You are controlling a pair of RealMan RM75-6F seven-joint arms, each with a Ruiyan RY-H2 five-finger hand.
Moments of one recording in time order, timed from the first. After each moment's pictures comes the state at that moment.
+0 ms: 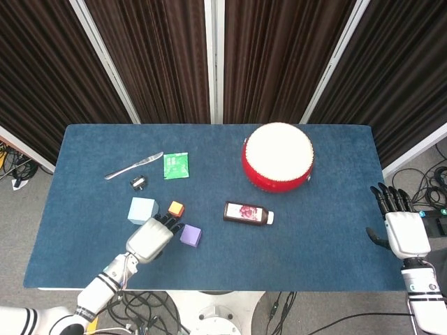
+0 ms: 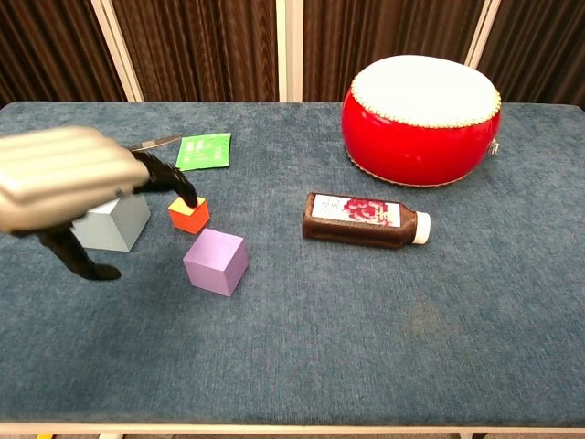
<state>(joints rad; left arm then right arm) -0.68 -1.41 0.10 -1.86 1.27 1.10 0.75 0.20 -1.12 0.11 -1.59 -1.41 1.34 -0.10</state>
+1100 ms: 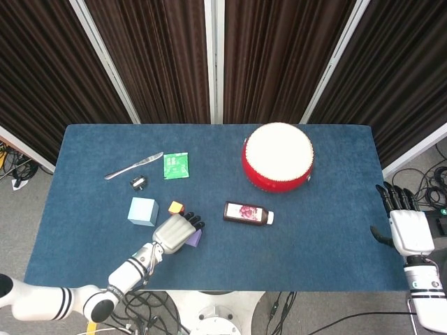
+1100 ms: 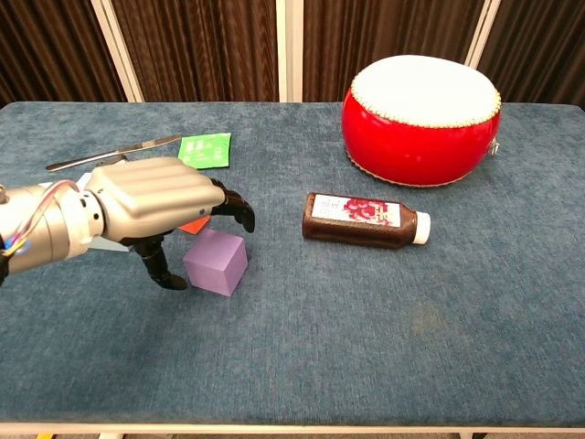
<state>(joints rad) -0.78 -1.57 -0.01 -1.67 1.14 0.92 0.72 0.20 -1.13 0.11 -1.56 -1.36 1.31 -0.08</state>
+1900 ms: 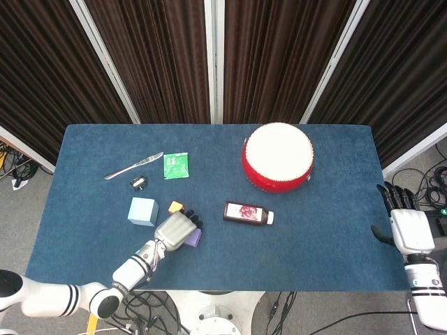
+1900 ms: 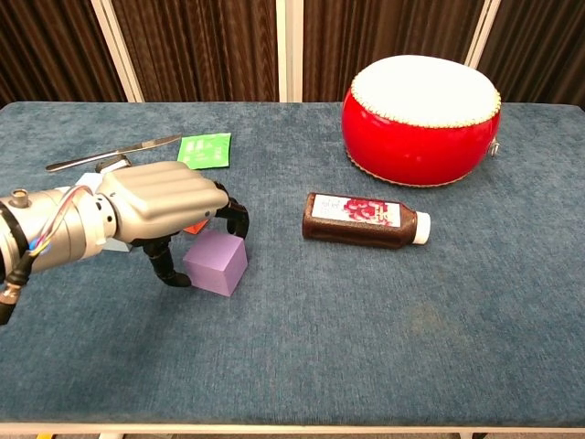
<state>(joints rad) -0.80 -1.61 -0.01 -1.61 1.10 0.93 0.72 0.21 -1.14 0.11 -1.54 -1.35 1.29 -0.07</state>
